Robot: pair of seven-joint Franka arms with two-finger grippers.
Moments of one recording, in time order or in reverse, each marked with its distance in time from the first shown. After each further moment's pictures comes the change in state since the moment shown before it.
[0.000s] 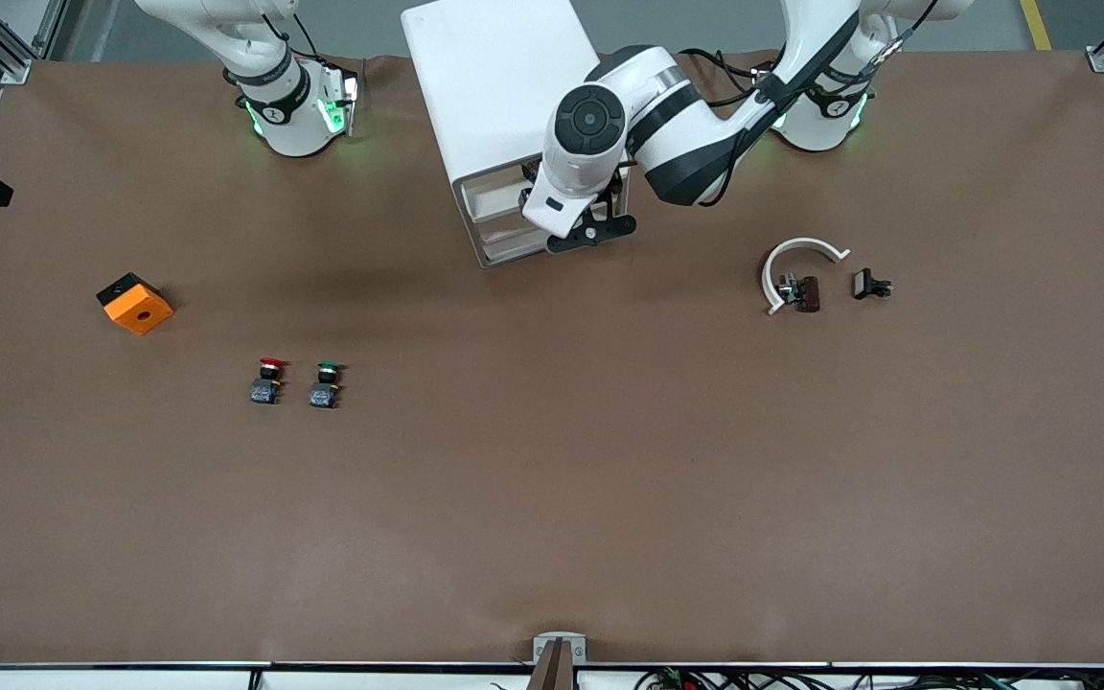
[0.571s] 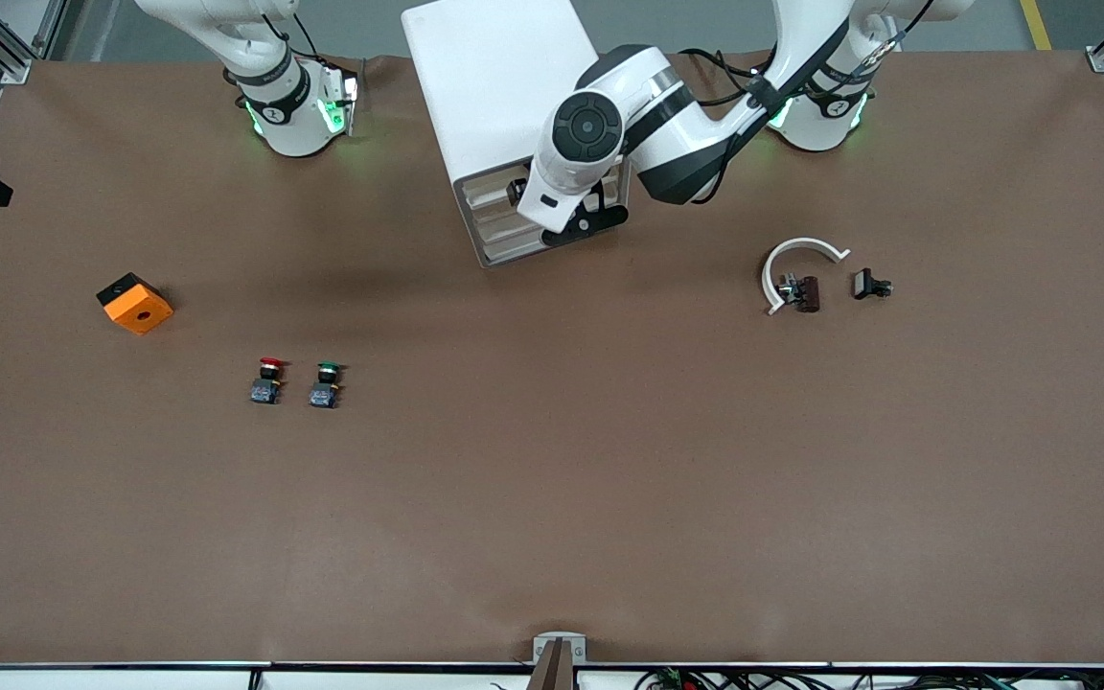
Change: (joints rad) left arm -0.017 0.012 -0.003 0.007 -0.108 0.000 -0.027; right arm 0.000 -0.001 0.000 -0.001 0.000 0.002 0.000
